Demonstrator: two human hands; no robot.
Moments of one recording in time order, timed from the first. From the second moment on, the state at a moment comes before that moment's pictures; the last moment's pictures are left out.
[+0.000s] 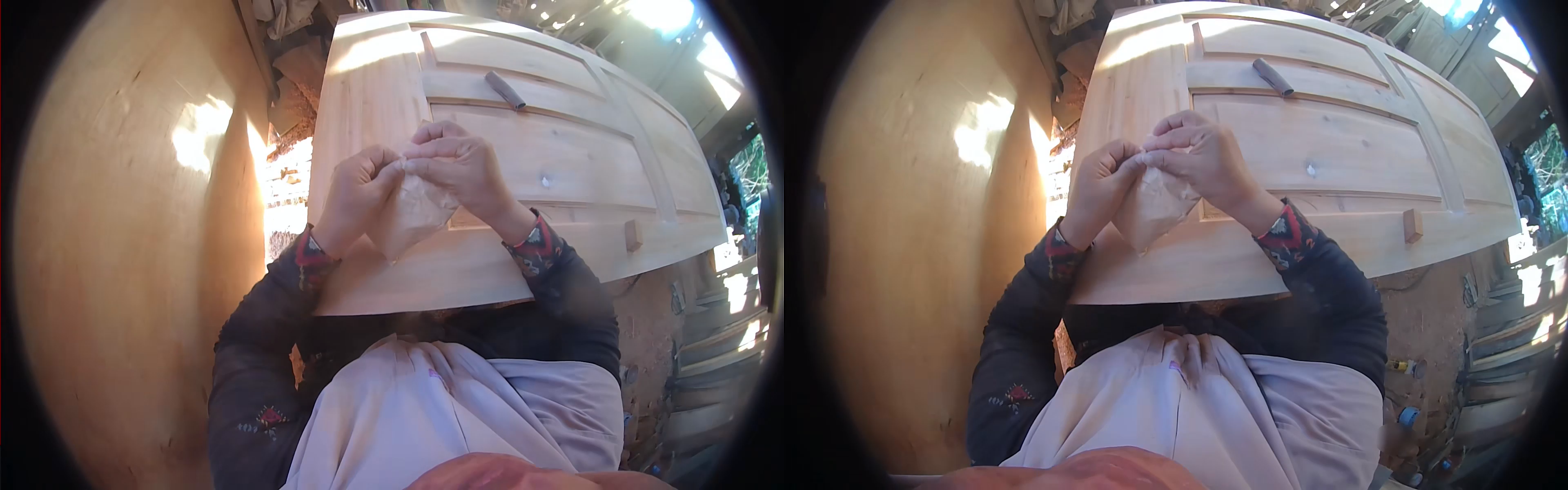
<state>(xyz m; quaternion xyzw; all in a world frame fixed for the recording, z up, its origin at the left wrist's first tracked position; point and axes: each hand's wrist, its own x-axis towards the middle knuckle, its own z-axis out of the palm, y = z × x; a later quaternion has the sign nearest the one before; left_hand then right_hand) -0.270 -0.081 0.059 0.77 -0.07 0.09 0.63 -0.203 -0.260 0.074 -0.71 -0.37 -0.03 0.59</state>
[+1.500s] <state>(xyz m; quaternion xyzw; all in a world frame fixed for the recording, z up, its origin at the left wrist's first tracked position) -0.264 -0.071 0.054 0.65 -0.07 0.05 0.76 -0.197 -0.260 0.068 -0.69 -0.39 0.05 0.61</state>
